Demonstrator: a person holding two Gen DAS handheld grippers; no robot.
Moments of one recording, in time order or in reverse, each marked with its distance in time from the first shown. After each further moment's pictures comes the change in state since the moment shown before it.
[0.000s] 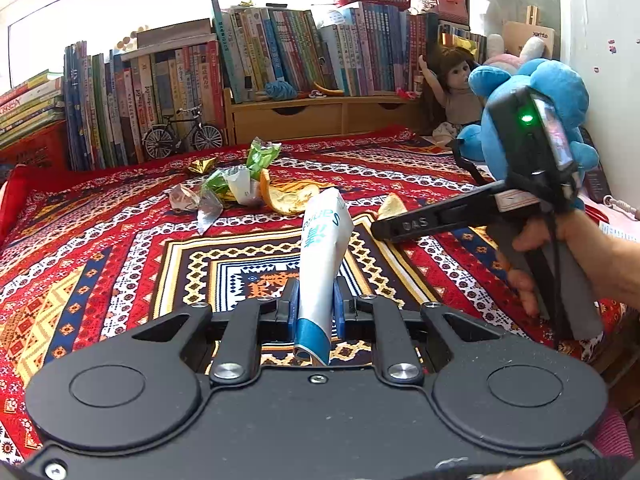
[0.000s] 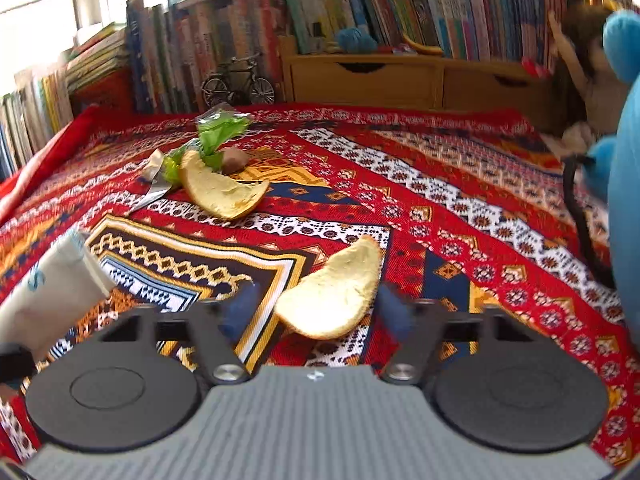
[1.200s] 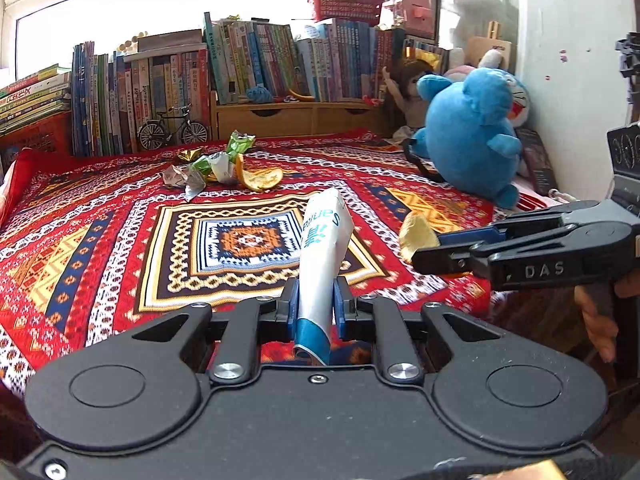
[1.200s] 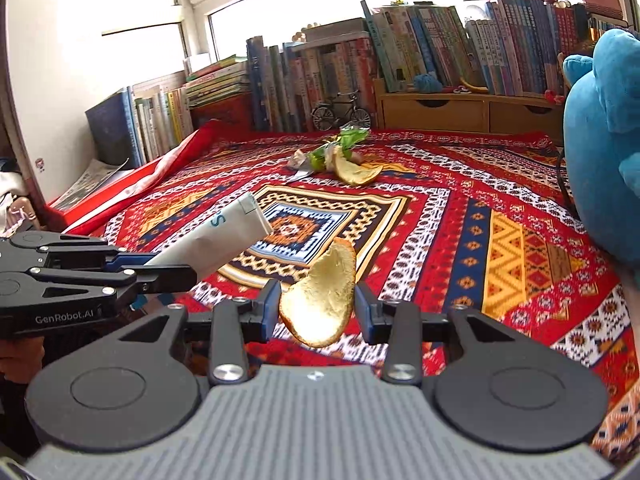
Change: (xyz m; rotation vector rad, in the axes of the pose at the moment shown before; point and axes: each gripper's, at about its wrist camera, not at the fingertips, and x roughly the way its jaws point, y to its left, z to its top) left arm -0.097 -0.026 -0.049 -0.024 -0.031 -0.081; right arm -0.168 0.031 -0.089 -0.047 -0.112 0.234
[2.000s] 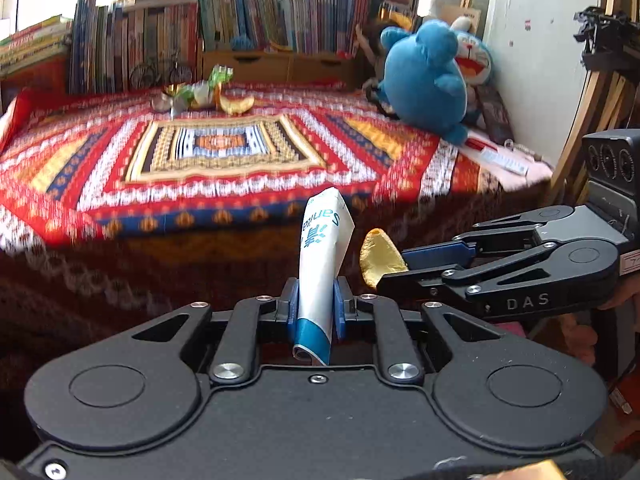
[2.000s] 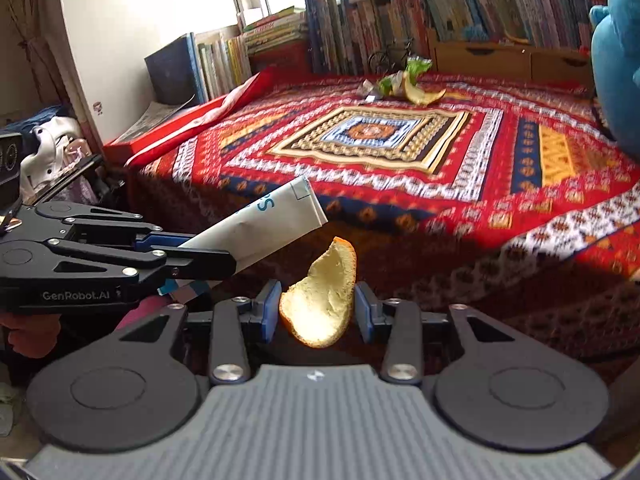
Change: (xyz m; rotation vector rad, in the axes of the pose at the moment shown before) left arm -0.068 -0.029 -0.078 -0.054 0.132 -0.066; right arm -0.045 0.053 -0.083 -0.020 0.122 0.126
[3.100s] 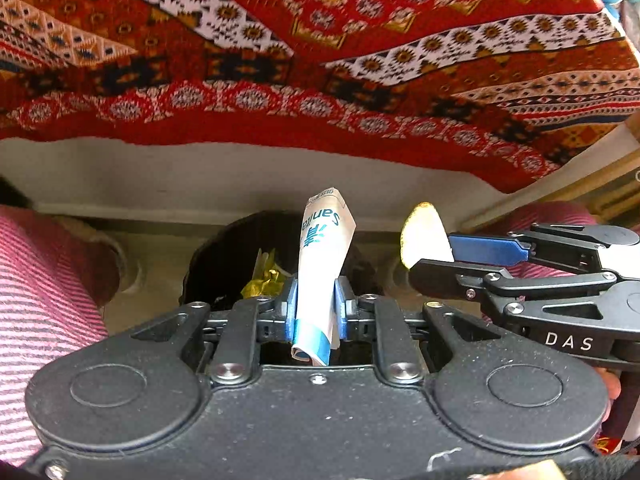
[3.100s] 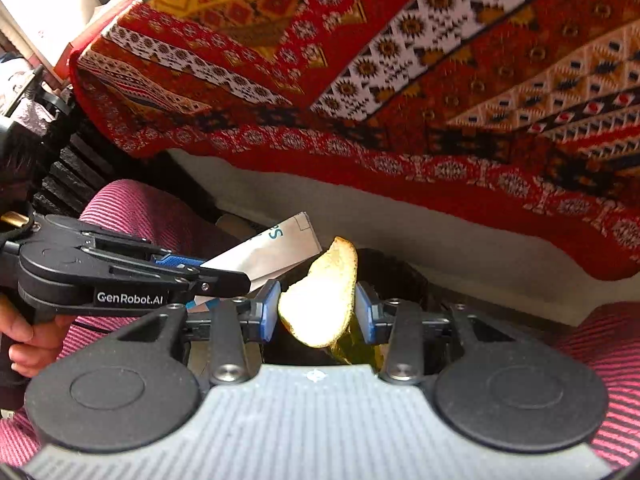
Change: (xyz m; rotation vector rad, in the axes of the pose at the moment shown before) left arm 0.126 0.043 -0.112 -0.337 0.528 0.092; right arm 0.097 -0.023 -0.103 0.192 0.371 0.019
